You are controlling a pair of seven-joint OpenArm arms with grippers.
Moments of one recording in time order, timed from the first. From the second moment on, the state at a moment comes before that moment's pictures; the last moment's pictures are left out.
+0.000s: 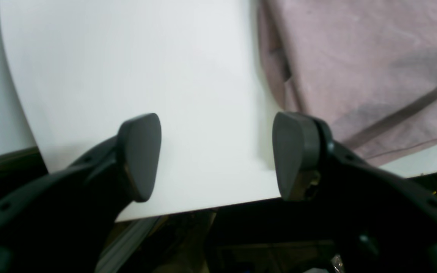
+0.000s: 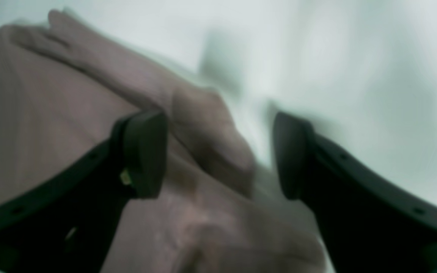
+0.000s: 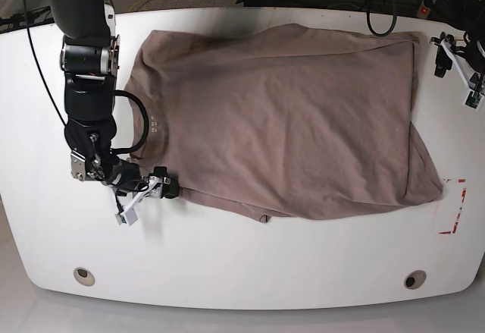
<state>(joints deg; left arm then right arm) 22.3 -24.4 -42.4 114.8 -31.6 -42.8 72.0 34.9 16.0 2.0 34.3 30.3 32.9 -39.9</state>
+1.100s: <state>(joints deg) 22.2 -24.4 -40.0 113.2 -26.5 -42.8 71.6 44.2 11.5 2.0 33.7 16.3 32.8 -32.4</state>
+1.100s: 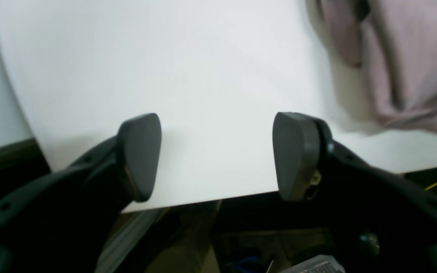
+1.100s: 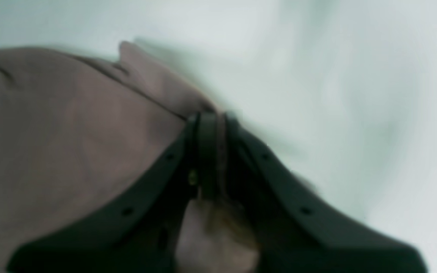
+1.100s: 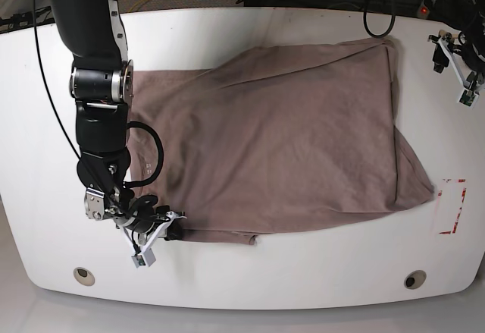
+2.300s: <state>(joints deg) 10.1 -16.9 -17.5 113.1 -25.9 -38.7 71.7 11.1 16.8 19.1 70.1 16.7 33.0 -50.8</state>
